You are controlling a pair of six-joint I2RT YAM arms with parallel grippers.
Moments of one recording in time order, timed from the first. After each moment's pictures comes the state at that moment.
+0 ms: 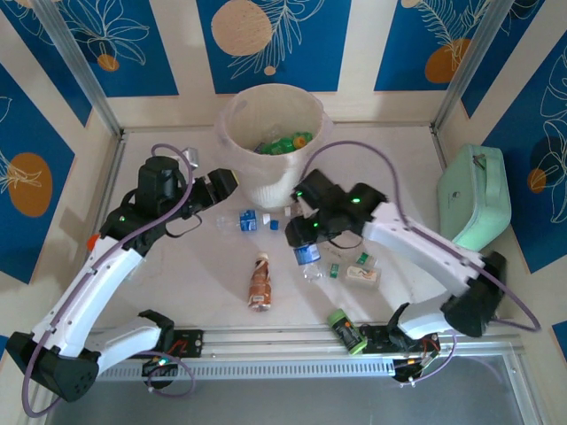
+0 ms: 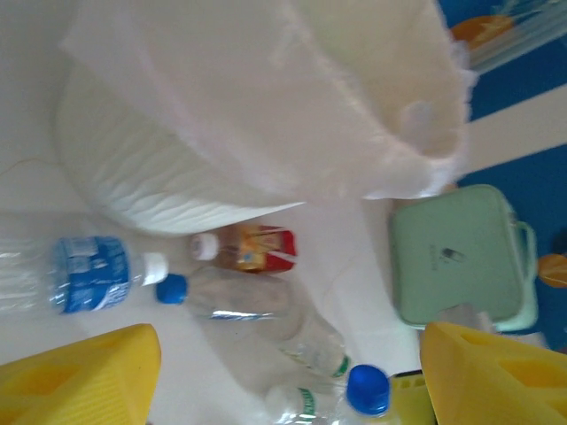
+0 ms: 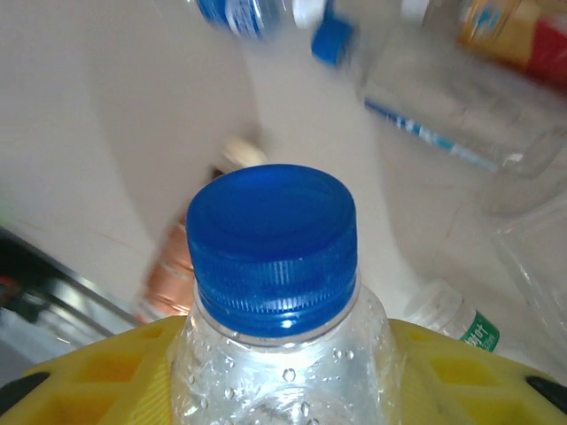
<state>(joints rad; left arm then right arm) -0.44 1.03 1.14 -0.56 0.27 -0.80 0.82 1.35 1.37 -1.08 -0.08 0.50</state>
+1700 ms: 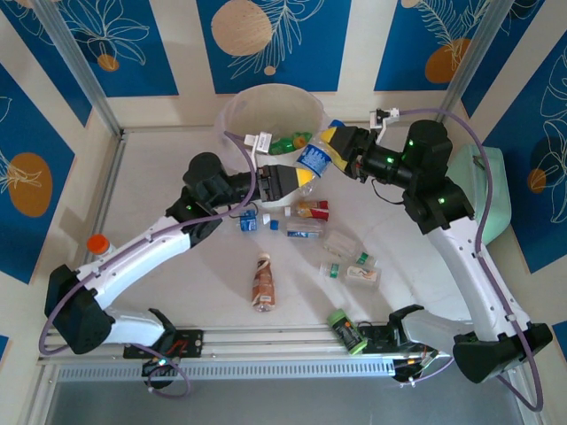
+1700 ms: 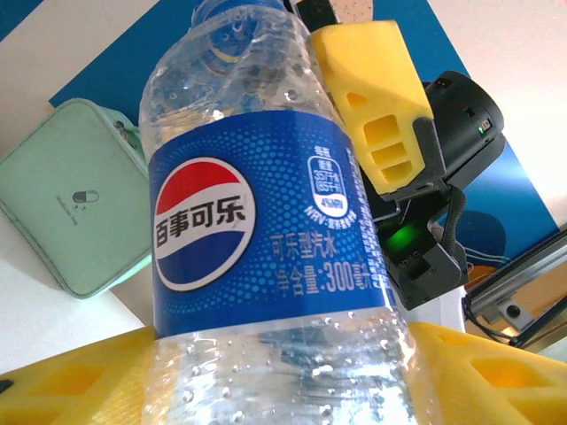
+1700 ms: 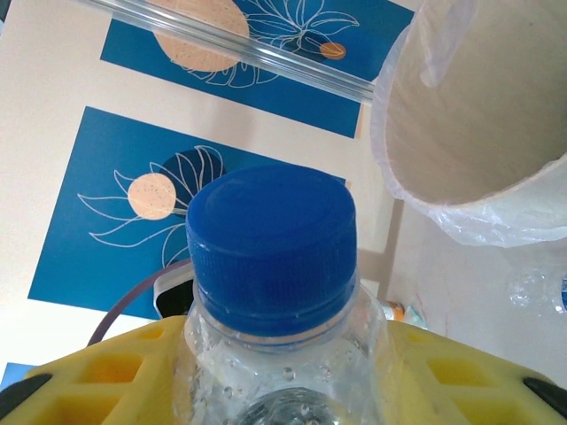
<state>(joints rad) -0.74 1.32 1.12 0.40 0.70 -1.05 0.34 1.11 1.34 -0.35 -0.65 1.16</state>
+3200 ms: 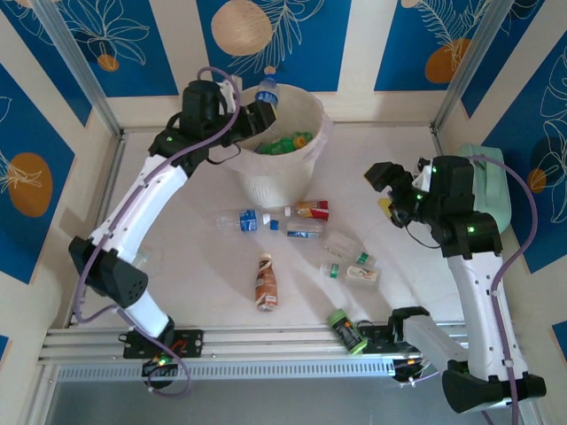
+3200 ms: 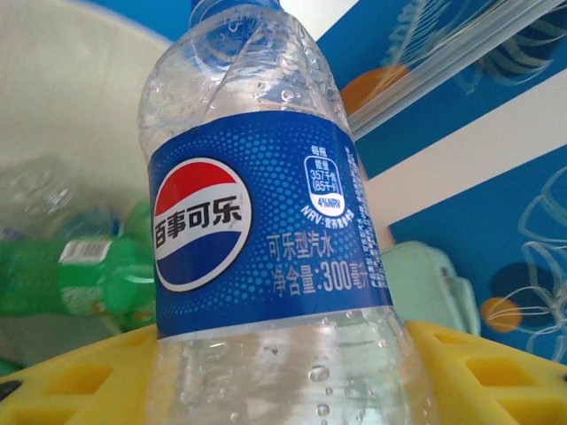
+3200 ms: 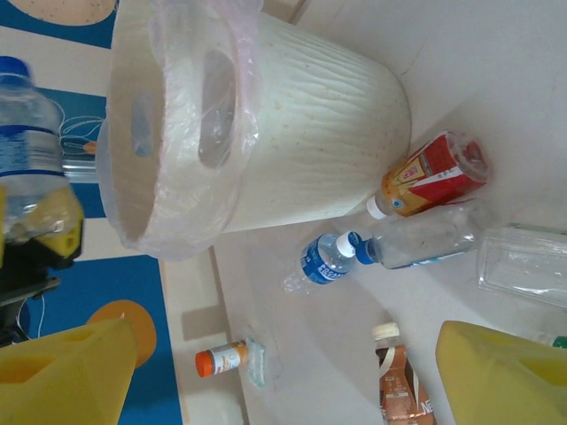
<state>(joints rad) -0.47 1.65 1.81 -0.53 0.31 -0.70 0.08 0.92 1.25 -0.94 -0.44 0.99</state>
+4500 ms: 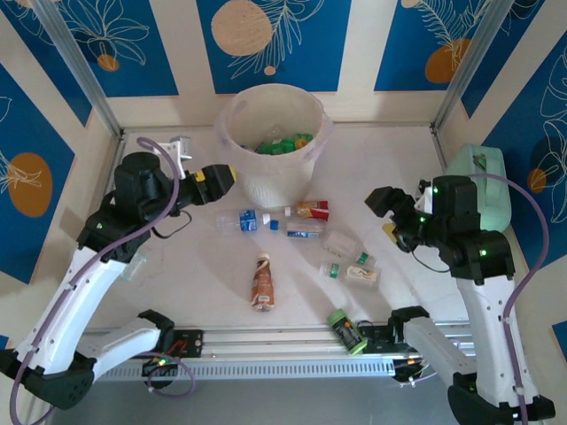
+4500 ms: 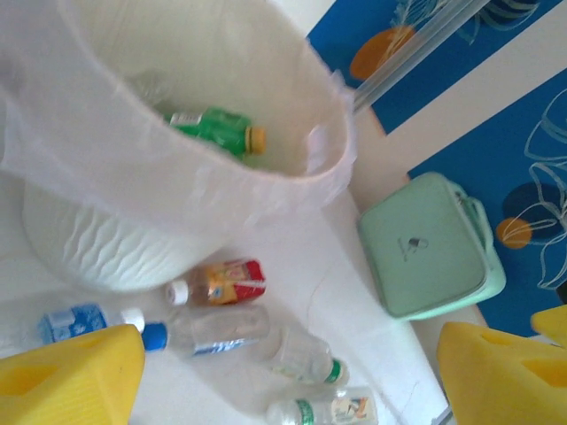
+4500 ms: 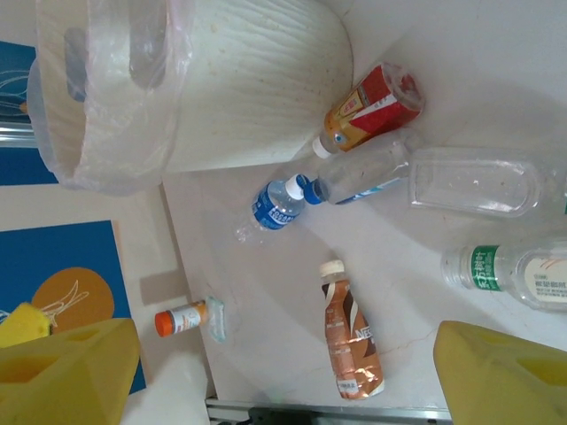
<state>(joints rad) -0.46 0.98 1.26 -0.64 0.26 -0.63 0.16 0.81 1.25 -1.17 -0.38 0.97</state>
